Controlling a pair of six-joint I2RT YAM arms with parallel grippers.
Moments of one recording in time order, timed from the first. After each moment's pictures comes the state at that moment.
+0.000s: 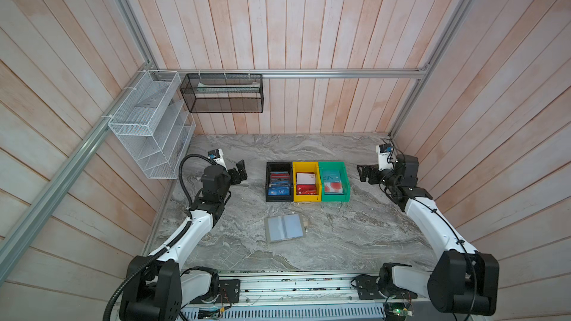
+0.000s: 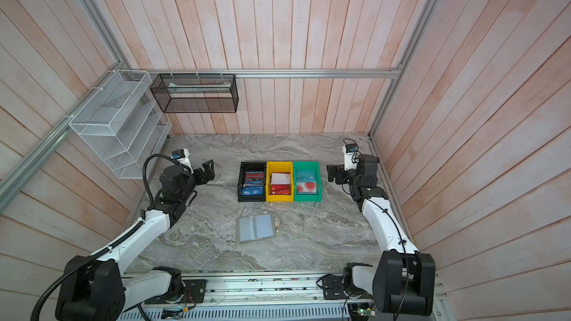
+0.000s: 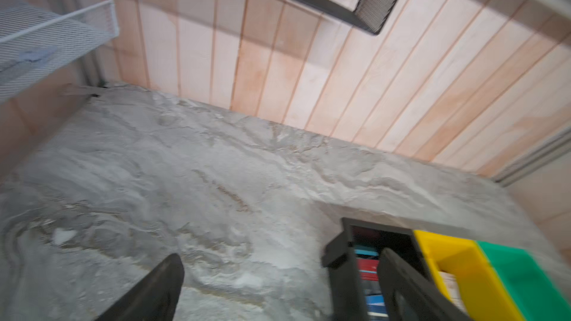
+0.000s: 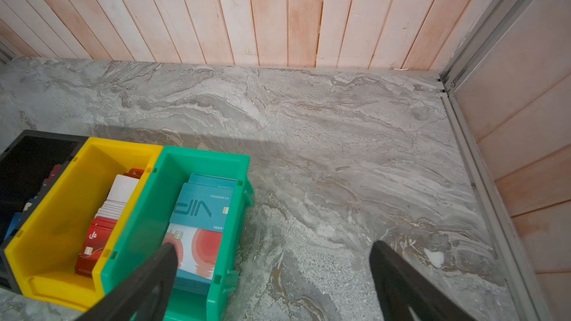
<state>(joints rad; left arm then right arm) -0.14 1.23 0.60 0.32 -0.09 -0.28 -0.04 1.20 0.75 -0.04 -0.25 -0.03</state>
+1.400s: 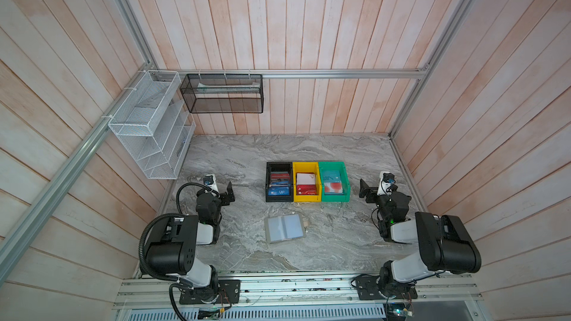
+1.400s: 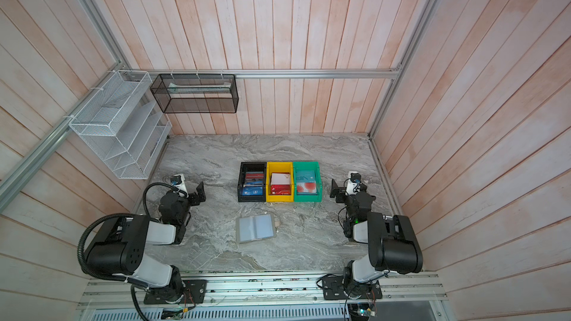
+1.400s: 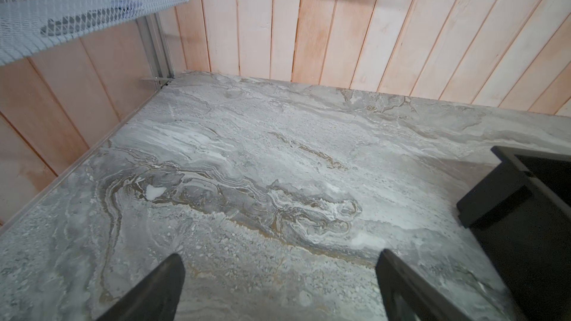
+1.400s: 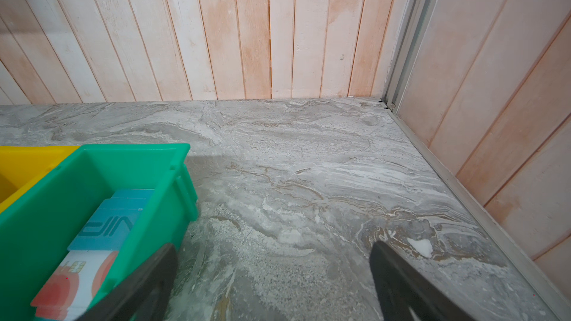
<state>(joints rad) 0.03 1.54 0.26 1.06 -0.01 -0.07 -0.10 1.52 0.24 1.12 -0.18 0.02</state>
